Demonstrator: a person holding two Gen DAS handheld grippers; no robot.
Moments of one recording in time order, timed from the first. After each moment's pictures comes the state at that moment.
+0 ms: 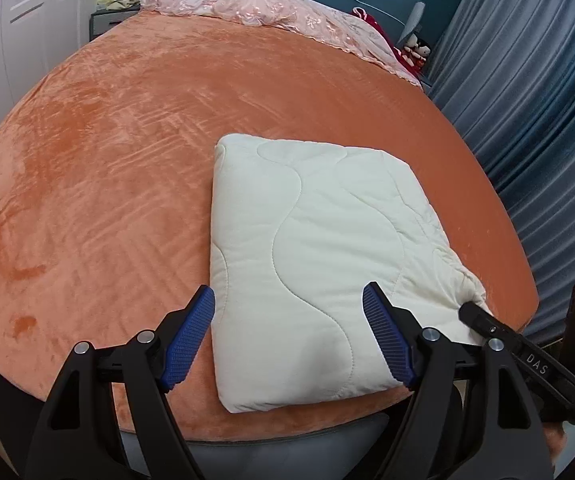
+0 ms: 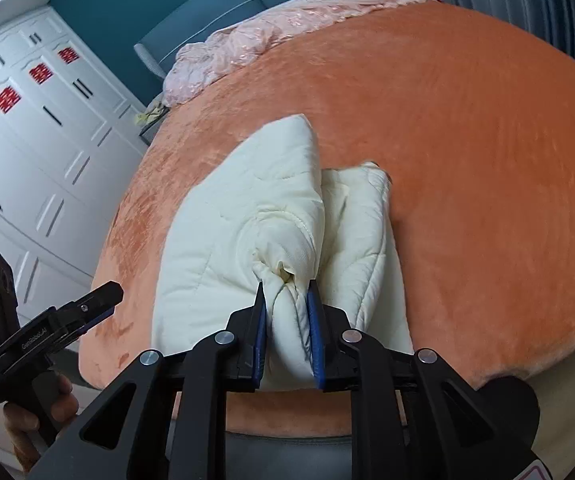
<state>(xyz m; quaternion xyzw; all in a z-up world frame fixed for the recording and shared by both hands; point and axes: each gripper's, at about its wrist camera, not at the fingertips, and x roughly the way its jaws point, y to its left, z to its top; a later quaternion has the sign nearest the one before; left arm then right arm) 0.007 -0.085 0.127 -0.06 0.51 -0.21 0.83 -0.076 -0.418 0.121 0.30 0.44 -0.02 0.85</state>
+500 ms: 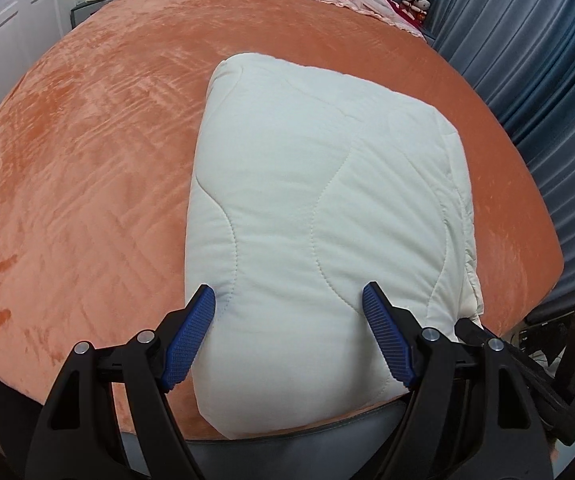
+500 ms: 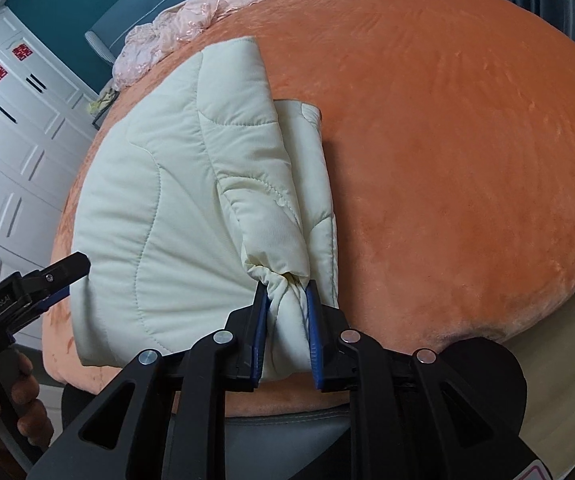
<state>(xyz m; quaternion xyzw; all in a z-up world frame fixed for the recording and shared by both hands) 0.003 -0.135 0.072 0.01 0.55 -0.20 0.81 -0.101 -0.438 0.052 0.28 0.49 -0.08 0.82</state>
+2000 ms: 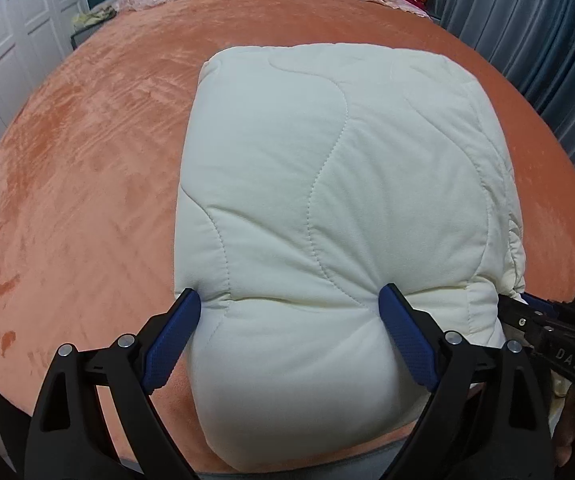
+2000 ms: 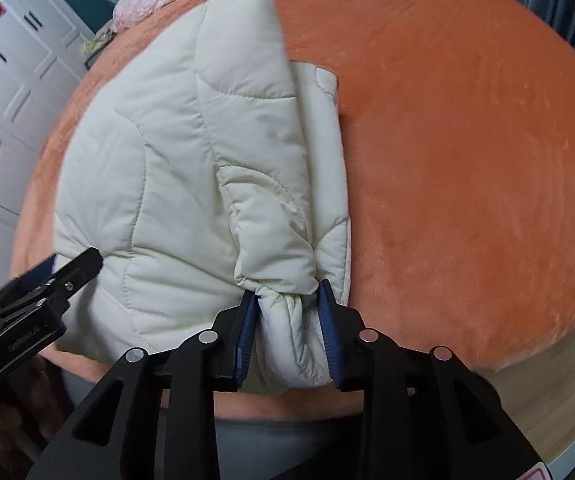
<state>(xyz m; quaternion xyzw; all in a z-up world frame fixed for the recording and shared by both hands) 0.007 -0.140 0.035 0.06 0.54 -0.18 0.82 -0.052 -0.428 0.046 0.23 0.56 -0.06 0.79</state>
